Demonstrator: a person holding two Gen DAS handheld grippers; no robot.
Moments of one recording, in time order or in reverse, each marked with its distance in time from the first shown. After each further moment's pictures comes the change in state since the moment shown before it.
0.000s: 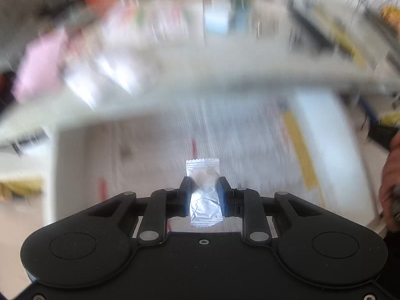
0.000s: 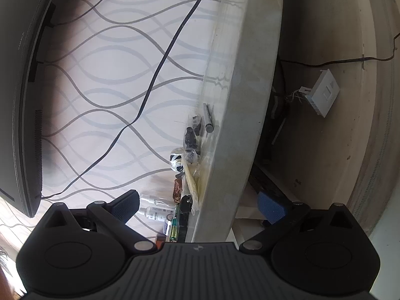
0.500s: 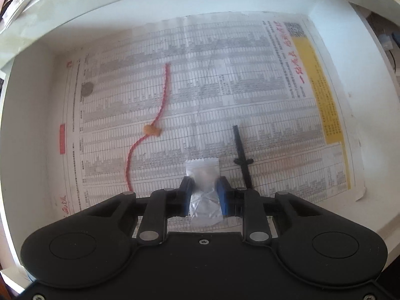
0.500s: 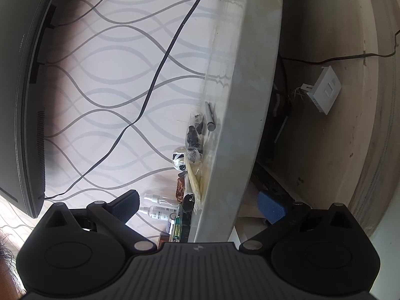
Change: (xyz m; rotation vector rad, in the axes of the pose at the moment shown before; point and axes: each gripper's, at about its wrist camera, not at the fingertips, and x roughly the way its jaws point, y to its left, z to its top) left arm 0.085 -0.043 -0.035 -0.009 0.318 0.053; right arm 0.000 -0.003 0.002 0.014 0.008 0.019
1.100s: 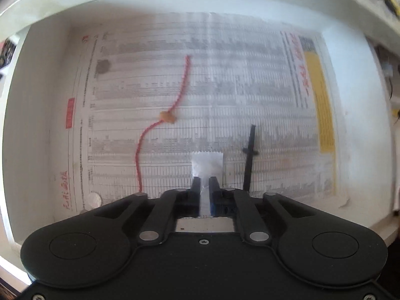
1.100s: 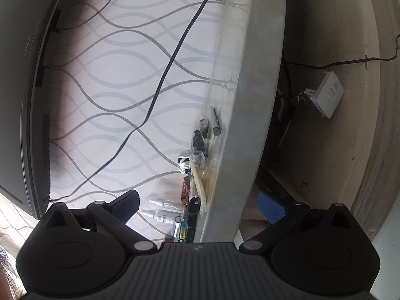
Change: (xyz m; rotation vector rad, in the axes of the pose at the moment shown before) left arm -0.022 0.028 0.008 -0.096 0.044 -0.066; right arm -0.002 0.001 0.001 -0.005 -0.016 0.020
